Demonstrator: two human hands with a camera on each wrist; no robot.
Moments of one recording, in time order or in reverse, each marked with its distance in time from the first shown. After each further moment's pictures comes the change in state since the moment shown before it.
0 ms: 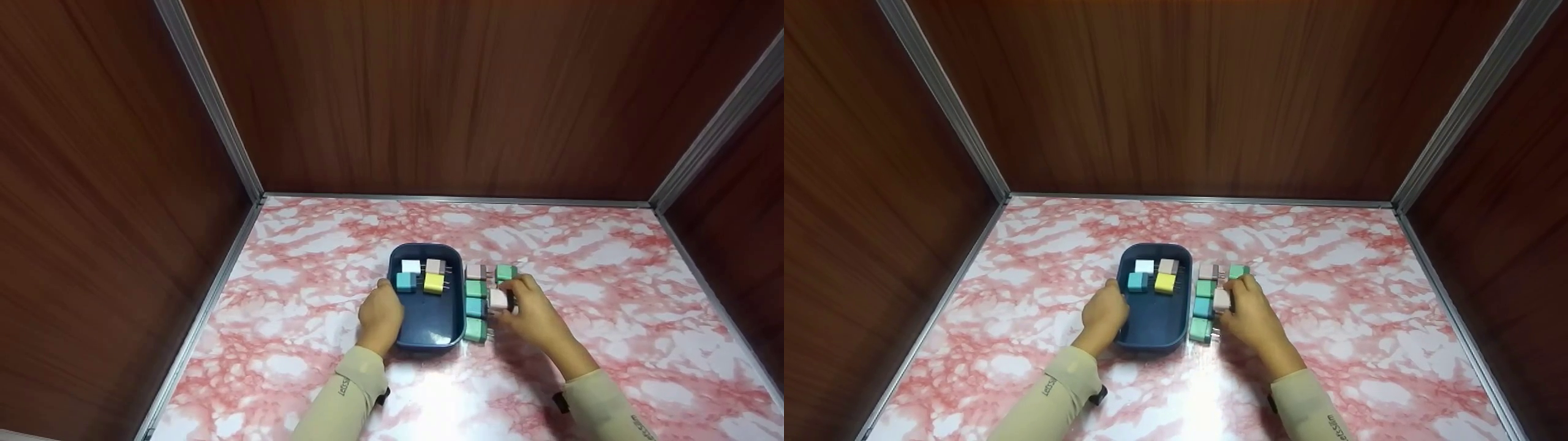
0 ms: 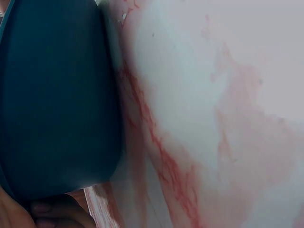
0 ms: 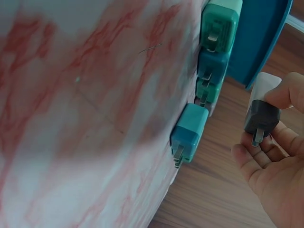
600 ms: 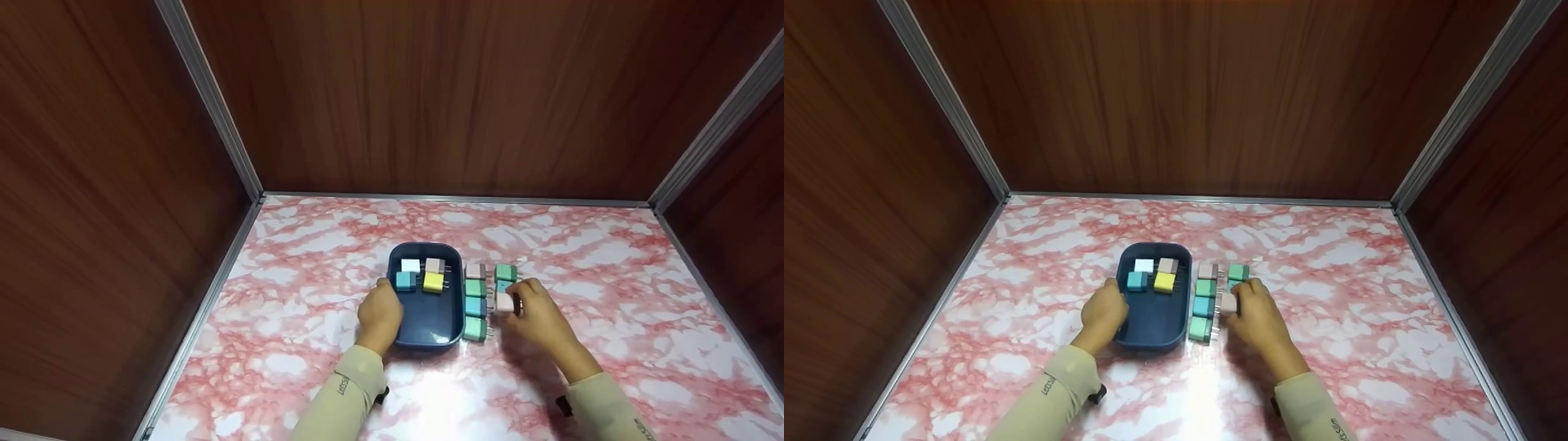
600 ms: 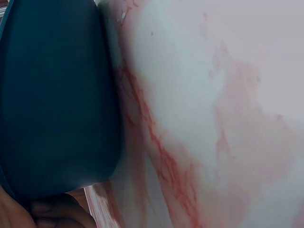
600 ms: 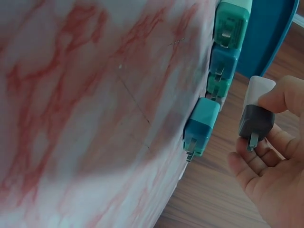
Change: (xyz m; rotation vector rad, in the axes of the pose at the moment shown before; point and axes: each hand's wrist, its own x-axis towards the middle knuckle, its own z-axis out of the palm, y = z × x) left_hand 0.000 0.000 0.000 0.005 0.015 0.004; right_hand -0.009 0.012 0.000 -0.031 -0.005 0.059
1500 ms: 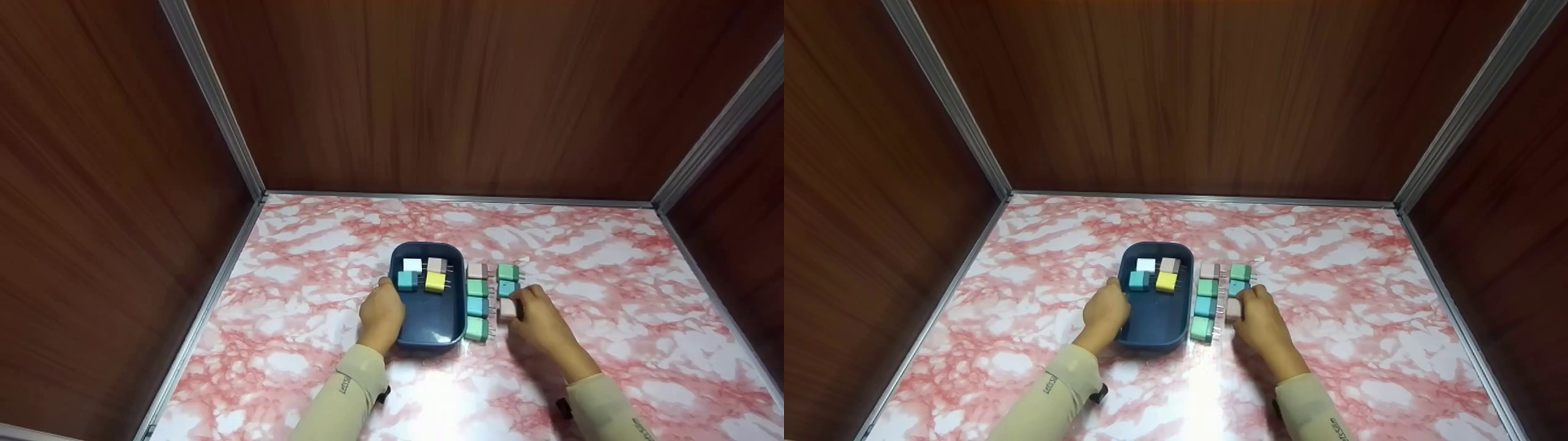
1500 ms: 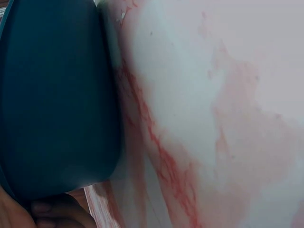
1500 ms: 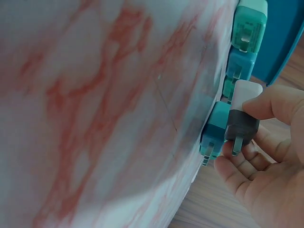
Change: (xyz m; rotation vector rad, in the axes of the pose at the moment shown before) left_hand 0.000 0.000 0.000 0.005 -0.015 -0.009; right_hand -0.003 0.013 0.010 -0.040 -0.053 0.050
